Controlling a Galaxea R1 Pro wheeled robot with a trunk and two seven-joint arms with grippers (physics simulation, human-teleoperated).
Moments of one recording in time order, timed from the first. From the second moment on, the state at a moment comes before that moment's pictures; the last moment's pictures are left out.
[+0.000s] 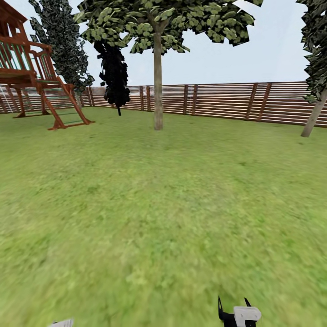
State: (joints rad) left arm -0.34 0.20 -0.34 -0.03 0.61 -0.56 -0.05; right arm -0.36 -0.01 0.25 -0.05 0.03 -0.89 -0.40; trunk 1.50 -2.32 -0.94
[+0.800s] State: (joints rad) left arm -0.34 0.20 -0.34 -0.03 0.61 -0.56 -0.05; right arm -0.36 0.00 0.25 -0.04 0.03 -0.89 -0.40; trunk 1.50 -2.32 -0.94
